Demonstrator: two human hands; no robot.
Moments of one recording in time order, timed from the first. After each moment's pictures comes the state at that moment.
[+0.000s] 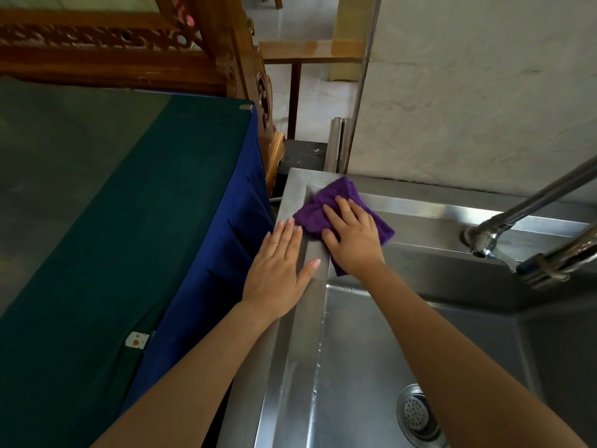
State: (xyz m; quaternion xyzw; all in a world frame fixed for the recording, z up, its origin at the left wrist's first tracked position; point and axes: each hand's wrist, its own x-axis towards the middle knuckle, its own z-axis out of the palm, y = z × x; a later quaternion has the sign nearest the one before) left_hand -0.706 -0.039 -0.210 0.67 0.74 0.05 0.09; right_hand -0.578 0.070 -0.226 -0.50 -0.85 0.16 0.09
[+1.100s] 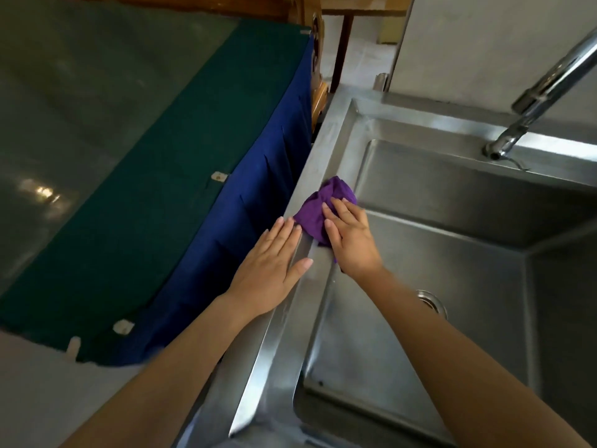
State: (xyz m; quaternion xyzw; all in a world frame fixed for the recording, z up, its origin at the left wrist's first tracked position) left_hand -0.668 -0.278 -0.191 0.64 0.75 0.03 0.17; right_hand -0.541 -0.154 -0.228 -0.40 -0.85 0.29 0.18
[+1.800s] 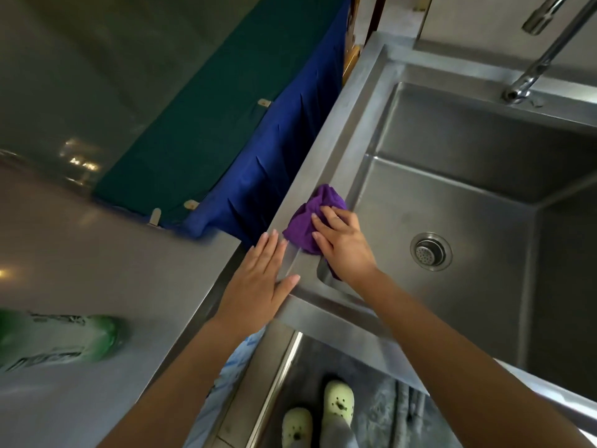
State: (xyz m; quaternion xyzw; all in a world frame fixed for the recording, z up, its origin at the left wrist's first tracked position) left_hand -0.604 -0.478 -0.189 0.58 0.80 0.04 0.15; right_hand -0.493 -0.323 -0.218 -0.32 -0.91 0.25 0.11
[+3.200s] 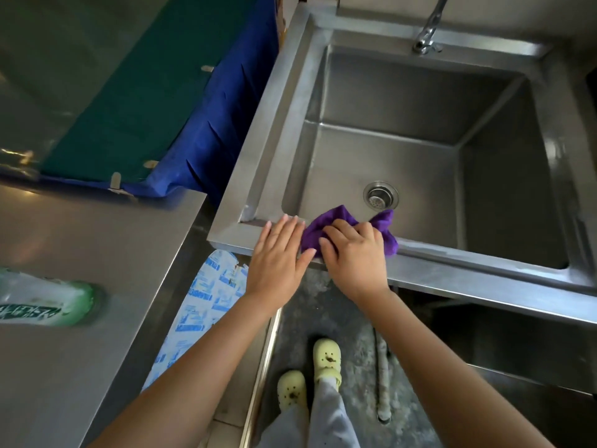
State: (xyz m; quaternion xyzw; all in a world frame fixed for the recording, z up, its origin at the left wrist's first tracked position) left_hand -0.516 -0.509 -0.208 0.65 0.75 0.08 0.09; right_hand -0.375 -0.447 -0.198 -0.49 -0.85 0.09 0.15
